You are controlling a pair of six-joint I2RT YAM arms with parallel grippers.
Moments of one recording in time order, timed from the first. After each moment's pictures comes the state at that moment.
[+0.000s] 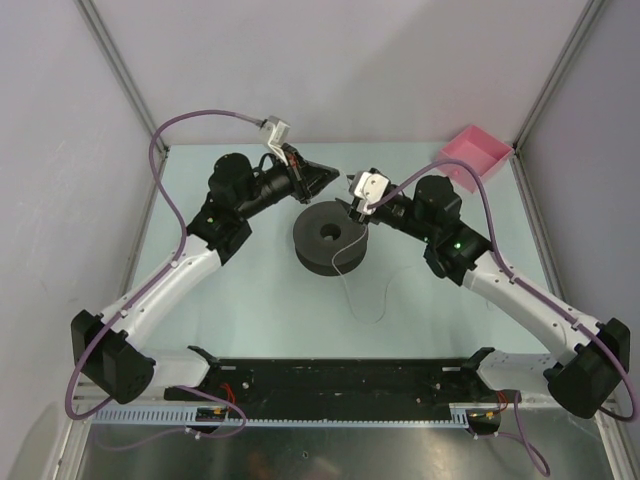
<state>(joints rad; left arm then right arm) -0.56 1.28 1.19 0.15 0.40 -0.46 0.70 1.21 1.11 0.10 -0.31 -0.57</state>
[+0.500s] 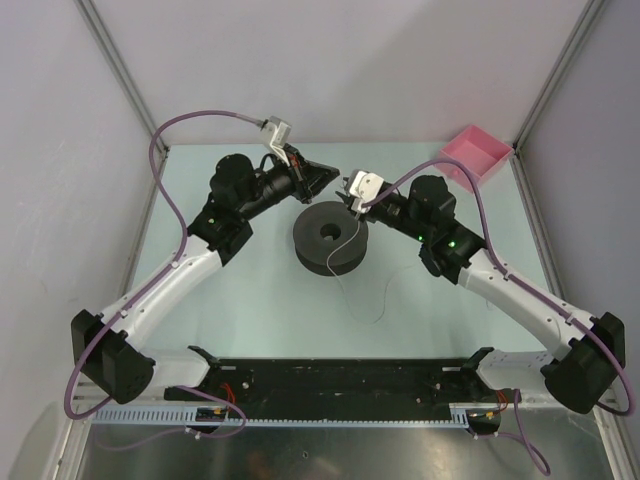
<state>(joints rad) -0.58 1.28 1.19 0.15 0.36 -0.44 0.71 1.23 1.11 0.13 -0.27 -0.59</state>
